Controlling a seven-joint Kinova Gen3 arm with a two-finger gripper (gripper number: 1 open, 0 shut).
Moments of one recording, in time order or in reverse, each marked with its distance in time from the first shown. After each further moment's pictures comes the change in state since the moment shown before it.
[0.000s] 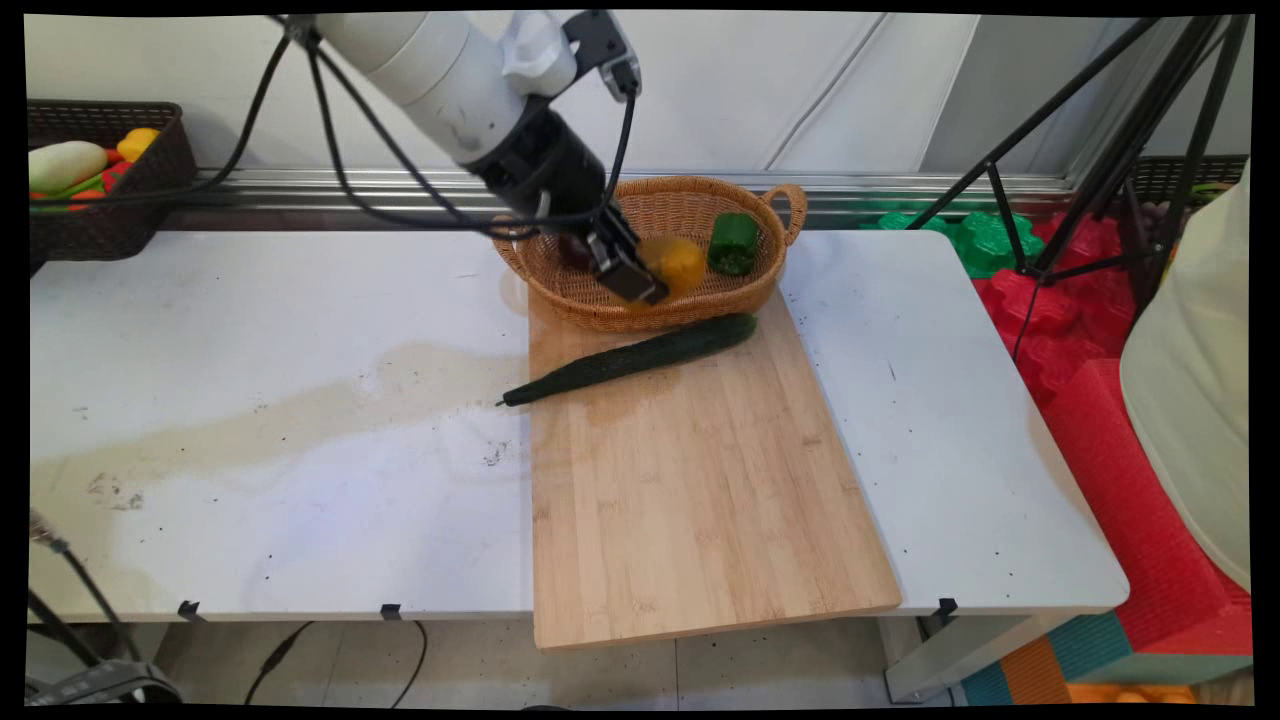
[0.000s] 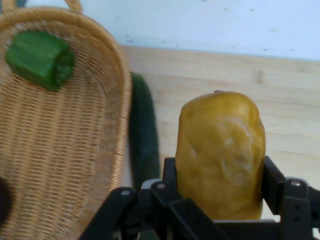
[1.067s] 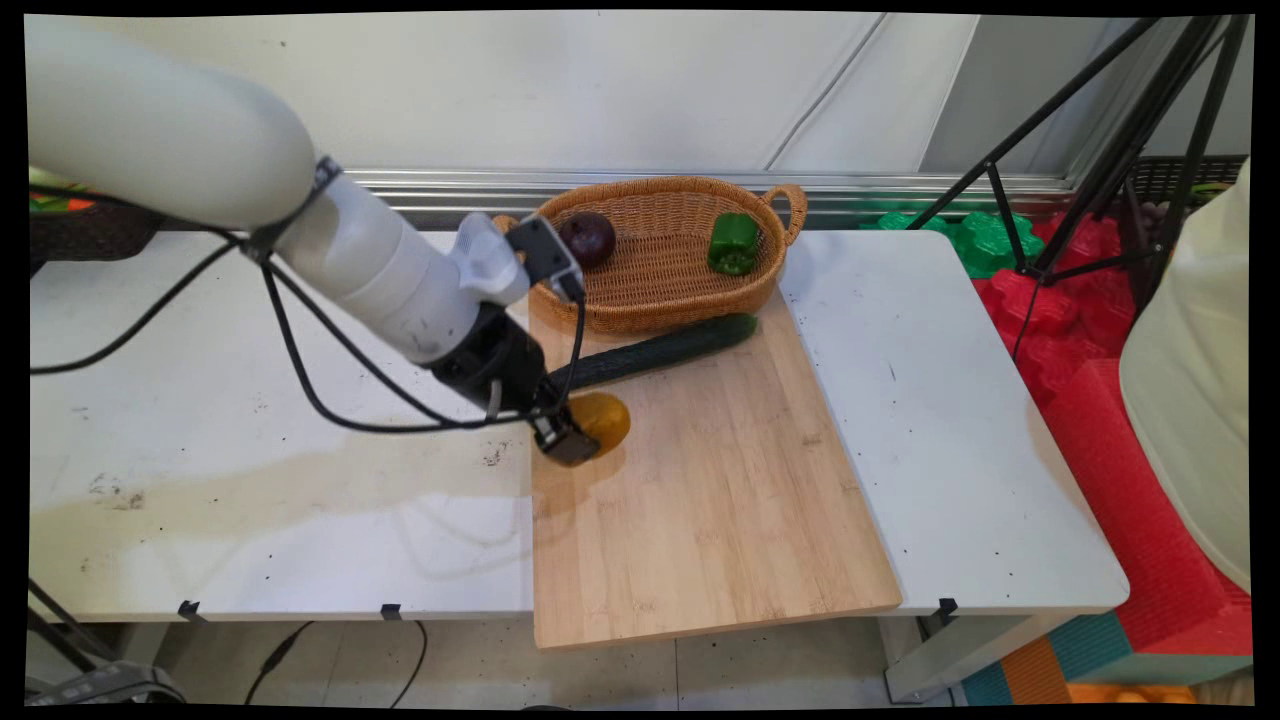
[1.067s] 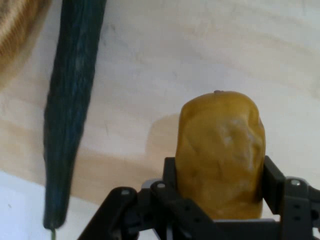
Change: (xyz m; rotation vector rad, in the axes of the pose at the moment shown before) arm -0.104 0.073 0.055 0.008 -0.153 -0.224
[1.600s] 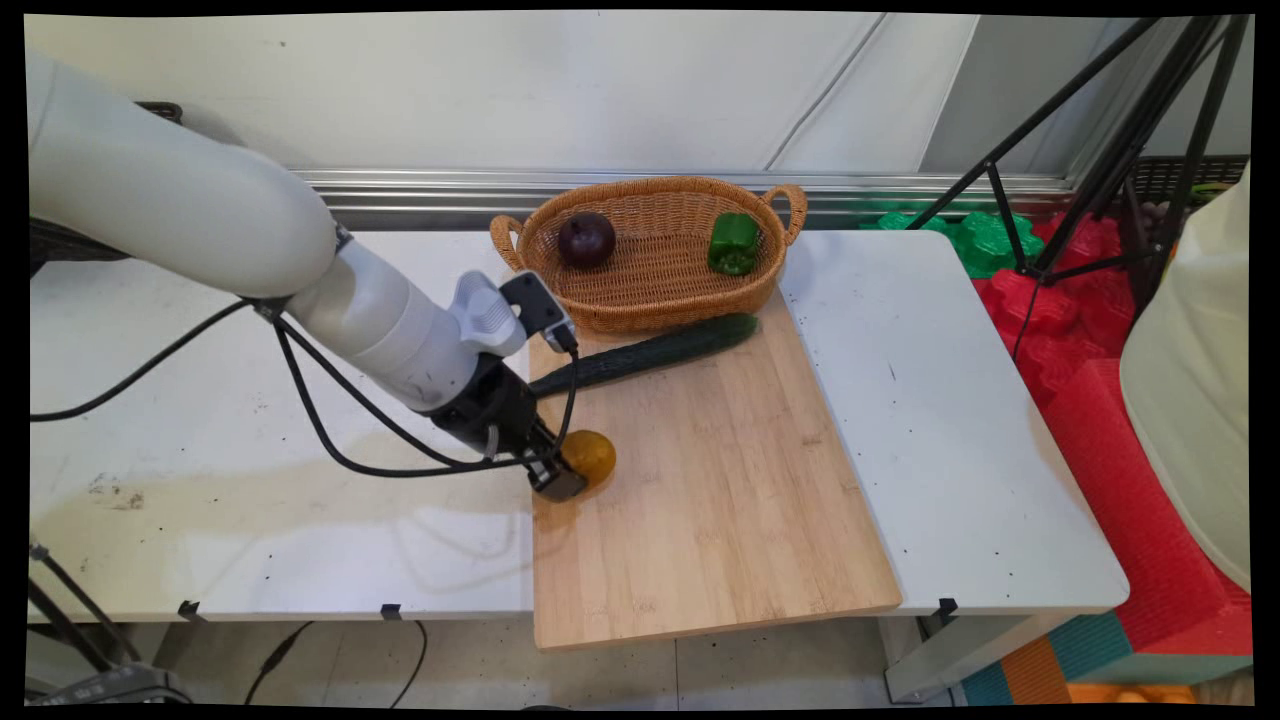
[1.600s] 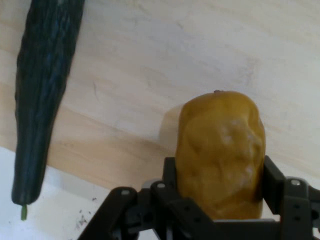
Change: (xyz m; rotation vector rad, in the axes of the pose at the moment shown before) arm -0.028 0.002 0.034 -0.001 -0.037 -0.053
